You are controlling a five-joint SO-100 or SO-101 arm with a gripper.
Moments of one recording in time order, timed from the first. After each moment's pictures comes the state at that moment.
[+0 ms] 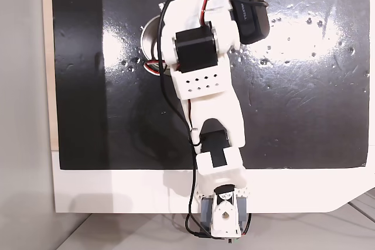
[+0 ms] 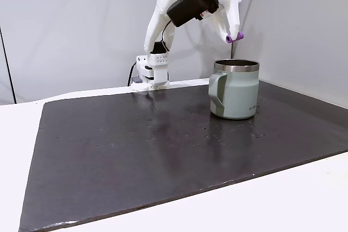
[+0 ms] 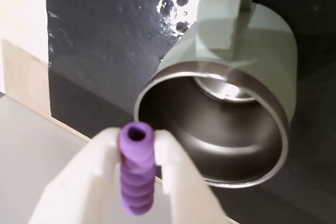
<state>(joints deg) -15.0 60.7 17.9 103.7 -7.6</state>
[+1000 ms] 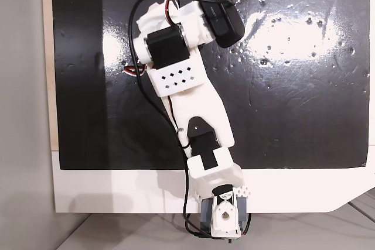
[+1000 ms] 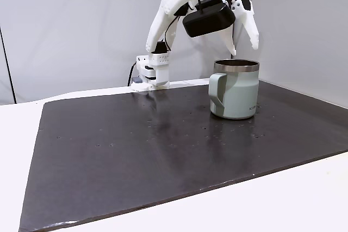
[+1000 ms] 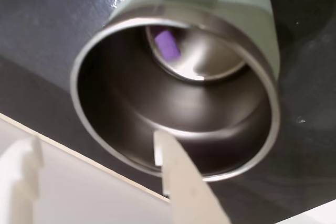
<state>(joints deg) -21.1 60.8 25.8 103.8 -9.8</state>
